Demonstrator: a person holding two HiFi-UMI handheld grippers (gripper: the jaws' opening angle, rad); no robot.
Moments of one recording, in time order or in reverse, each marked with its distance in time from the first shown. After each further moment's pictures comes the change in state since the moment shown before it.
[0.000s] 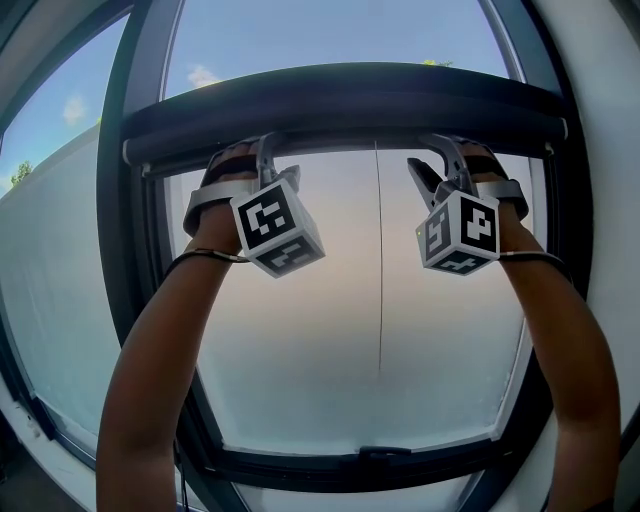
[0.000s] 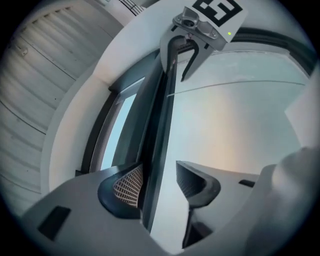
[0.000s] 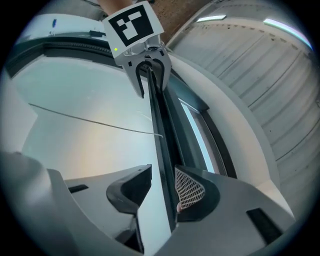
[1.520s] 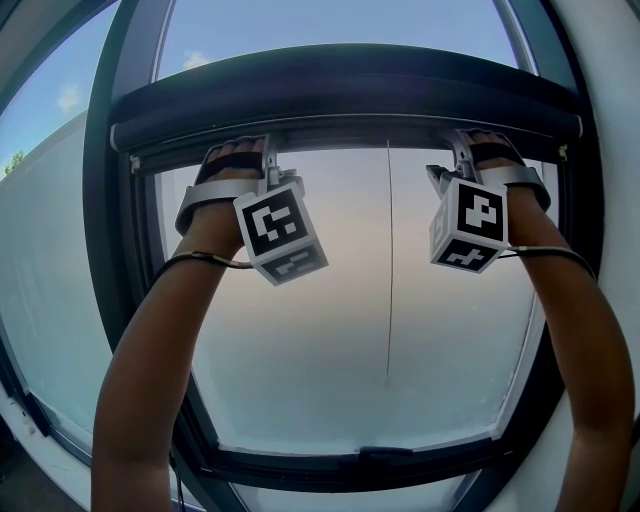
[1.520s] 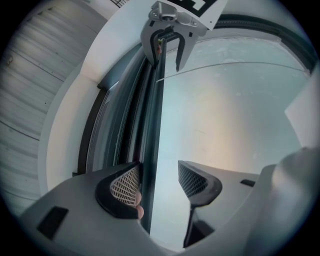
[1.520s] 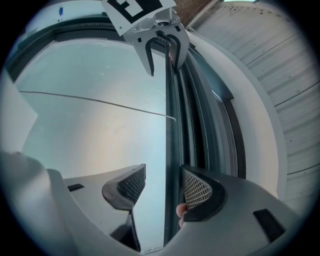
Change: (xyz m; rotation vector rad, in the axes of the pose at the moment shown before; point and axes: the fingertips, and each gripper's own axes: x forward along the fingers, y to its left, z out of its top) left arm 0.011 -0.024 -0.017 0.086 0.058 -0.040; right arm 0.014 0.025 -0.022 -0.183 0.204 0.167
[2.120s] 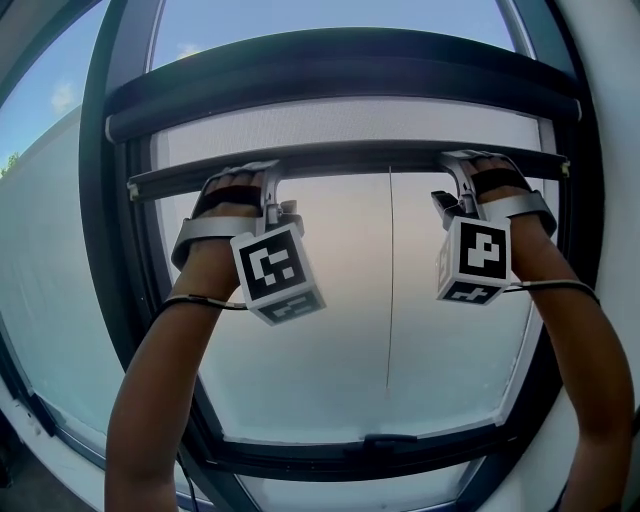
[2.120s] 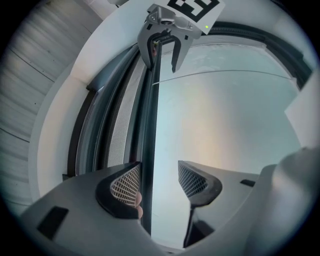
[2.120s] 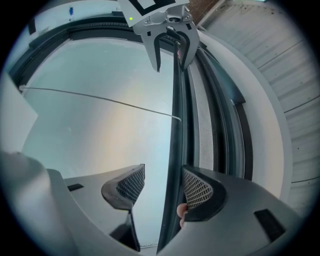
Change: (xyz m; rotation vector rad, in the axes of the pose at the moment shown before) left arm -0.039 -0.058 -0.002 0.025 -0.017 -0.108; right arm -0.034 0.059 0.003 -0.072 0.023 0.085
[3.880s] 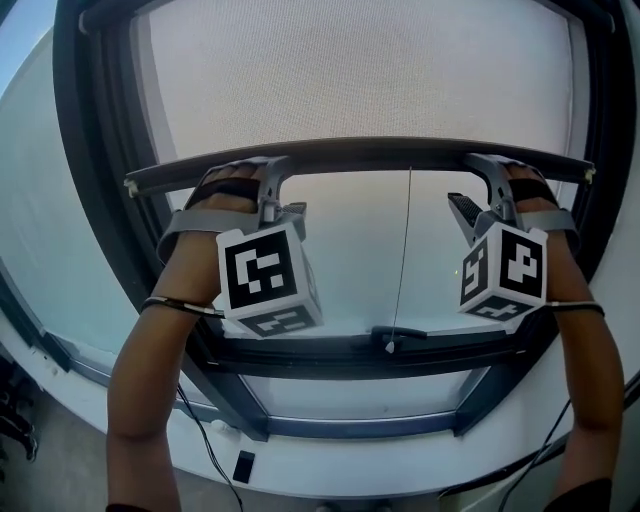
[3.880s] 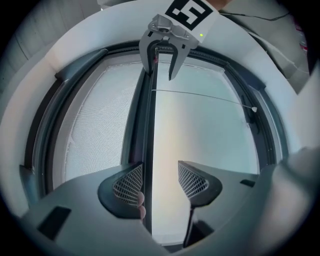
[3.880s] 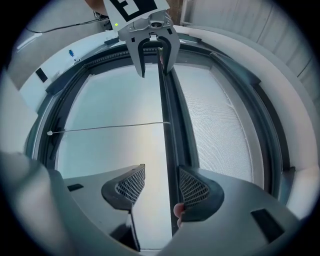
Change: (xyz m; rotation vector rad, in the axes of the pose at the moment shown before) left arm -0.101 -0.171 -0.007 -0.011 -0.025 -0.459; right arm -0.095 0.164 0.036 0.218 -0.082 0.364
